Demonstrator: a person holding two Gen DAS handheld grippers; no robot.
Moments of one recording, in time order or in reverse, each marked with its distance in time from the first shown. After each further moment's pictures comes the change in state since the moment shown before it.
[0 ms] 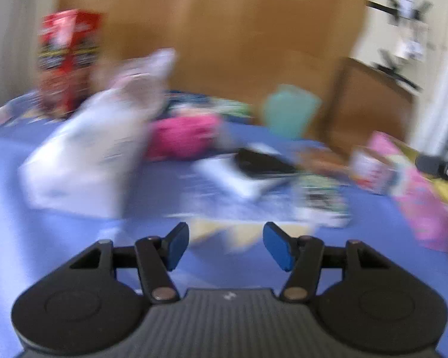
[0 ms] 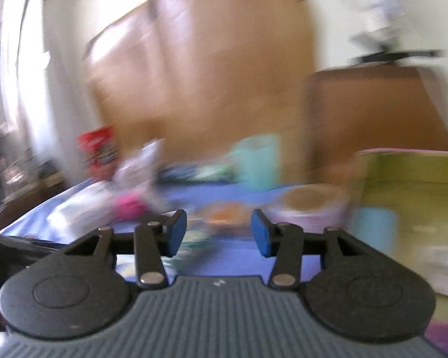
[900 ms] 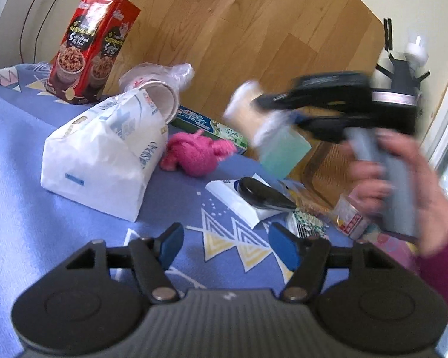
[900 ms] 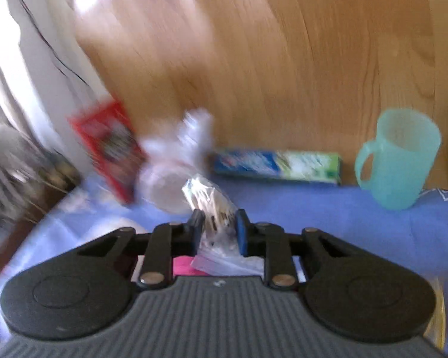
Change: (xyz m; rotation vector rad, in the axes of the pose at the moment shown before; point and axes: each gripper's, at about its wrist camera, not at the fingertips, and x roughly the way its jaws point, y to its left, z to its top) left arm -0.008 0.039 -0.004 -0.187 -0.116 -0.200; right arm 0.198 0.074 0.075 0.132 0.217 0.129
